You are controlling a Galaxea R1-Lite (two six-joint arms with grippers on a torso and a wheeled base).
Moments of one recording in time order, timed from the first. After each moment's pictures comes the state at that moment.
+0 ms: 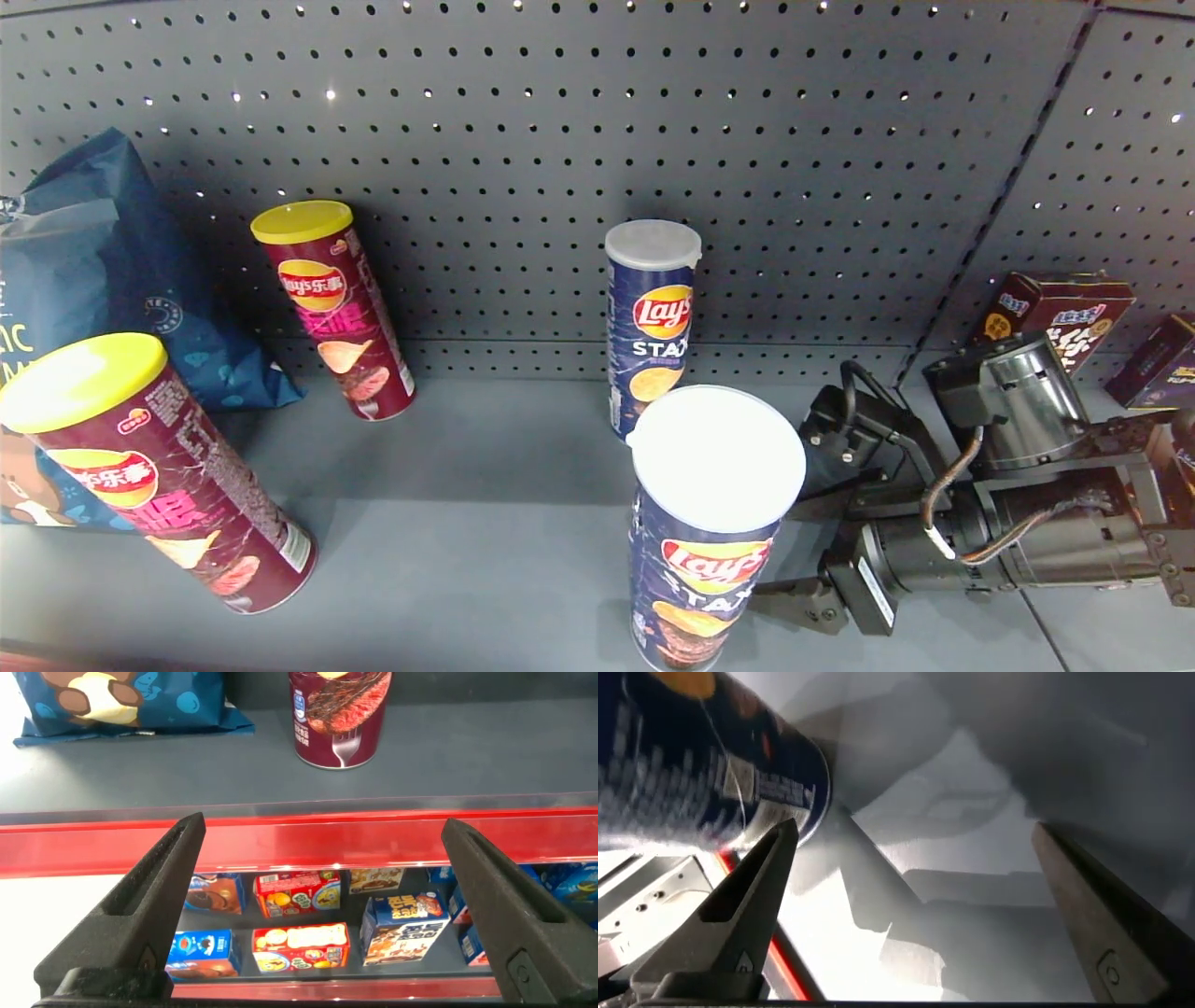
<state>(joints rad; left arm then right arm) 0.00 0.00 0.00 0.00 -0.04 0.02 0.63 1.56 -0.84 -0.03 0.26 -0.14</state>
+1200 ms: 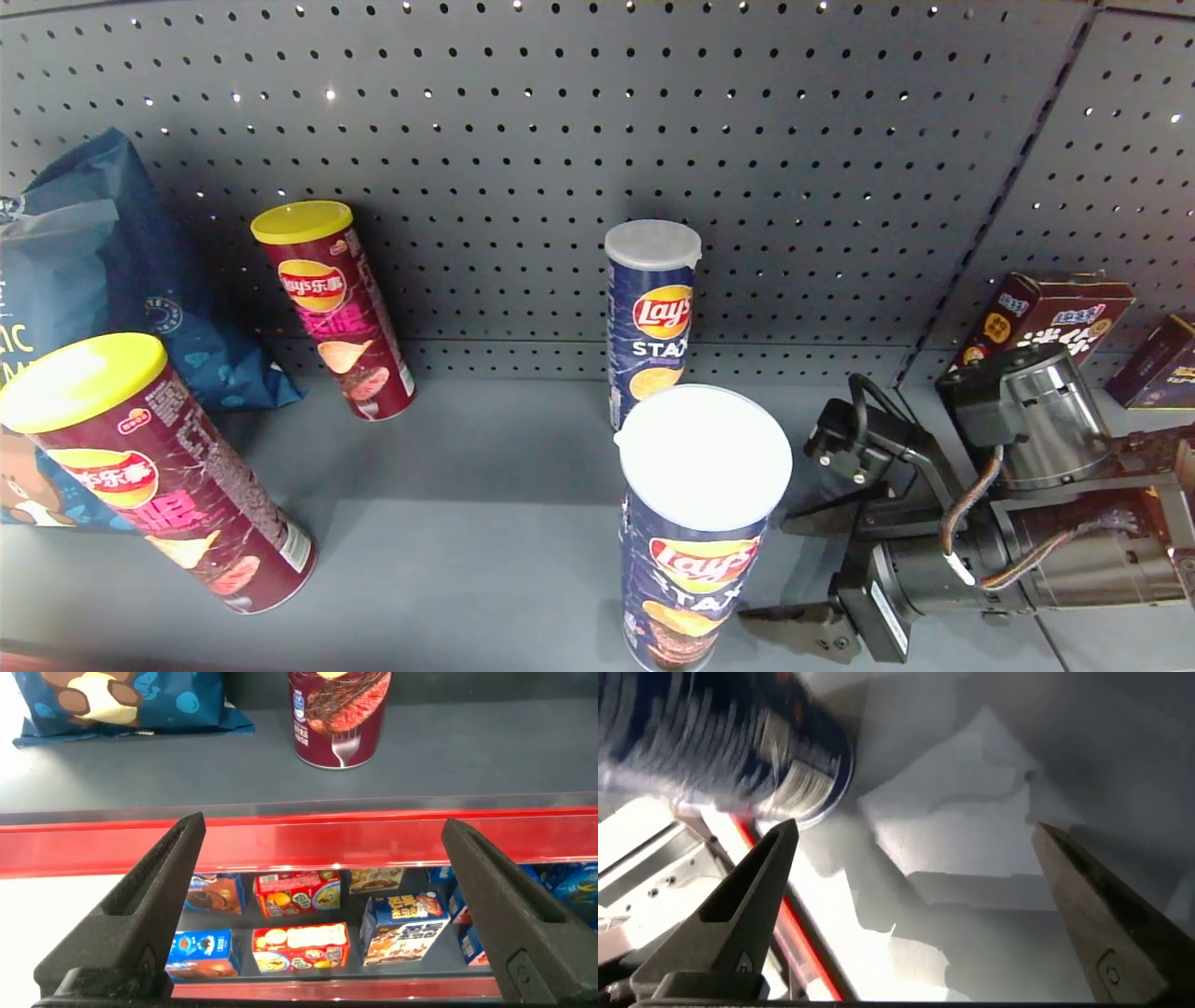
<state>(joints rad) 0.00 0.00 0.00 0.00 -0.04 0.02 0.66 1.53 -0.80 -0.03 0.26 -0.14</state>
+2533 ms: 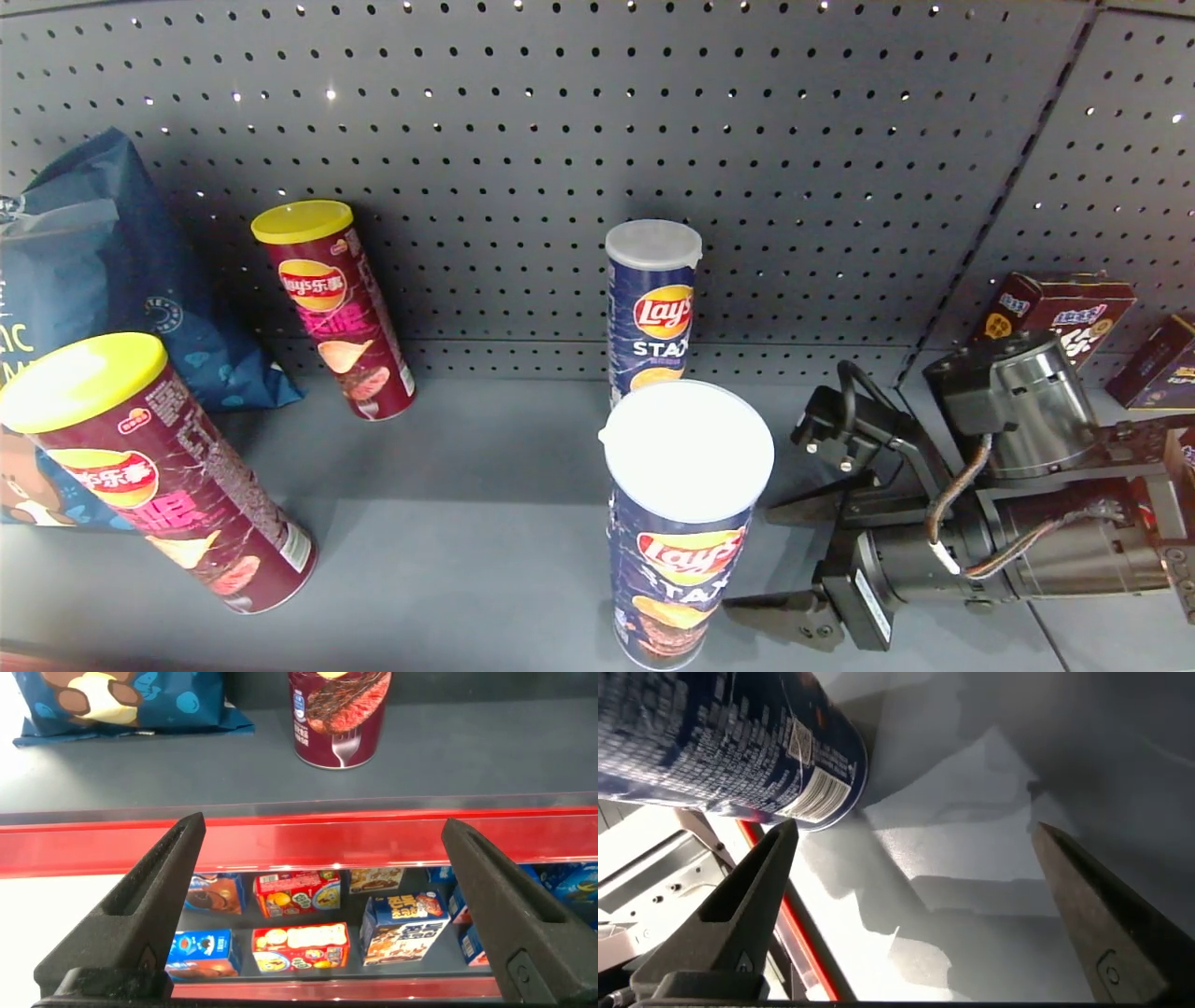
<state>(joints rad) 0.00 0.00 0.00 0.00 -0.04 0.02 0.68 1.54 -0.84 -0.05 0.26 -0.14</state>
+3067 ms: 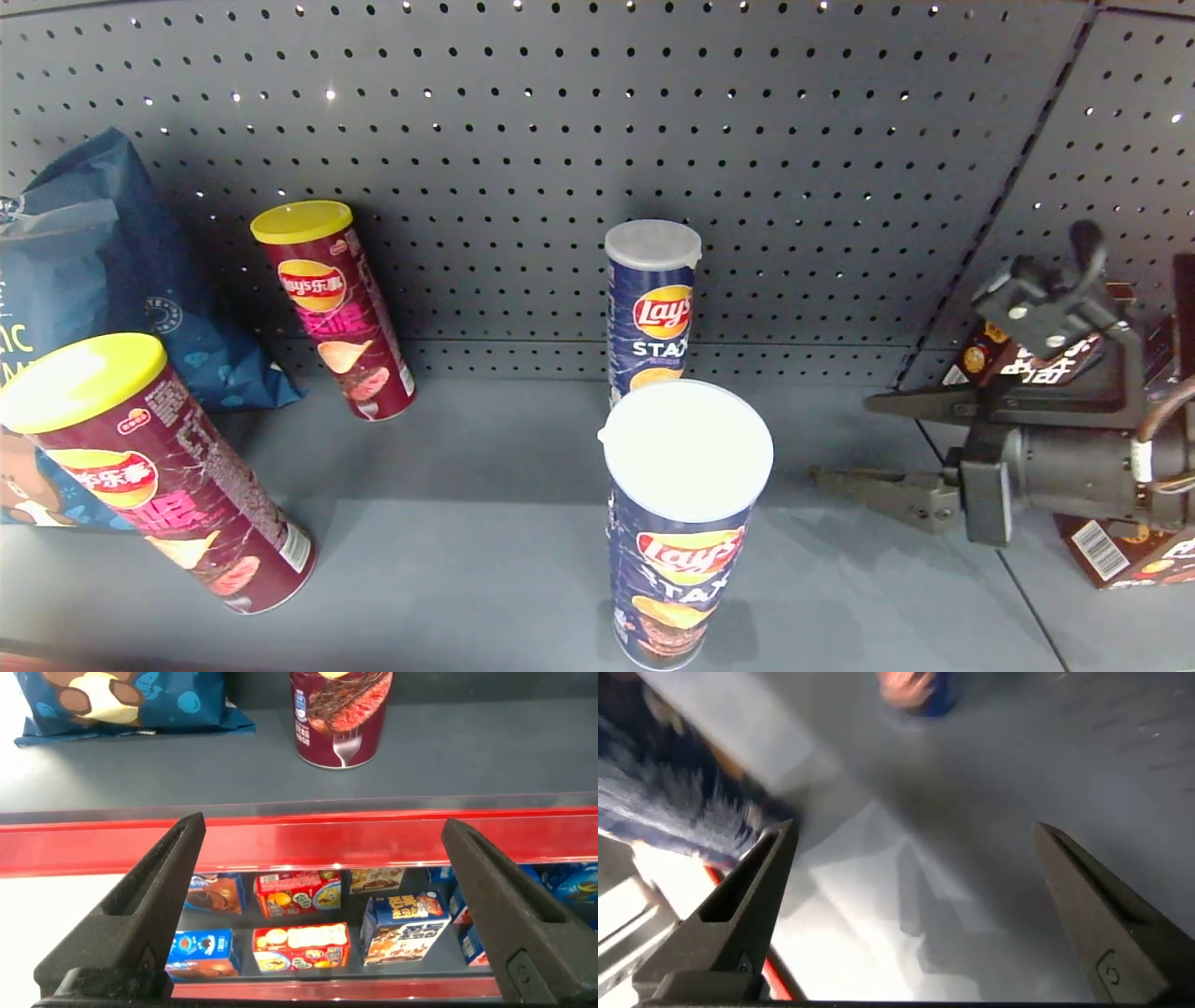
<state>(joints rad) 0.00 0.00 0.00 0.00 -0.04 0.02 0.52 1.32 -0.84 -0.11 0.26 -0.14</state>
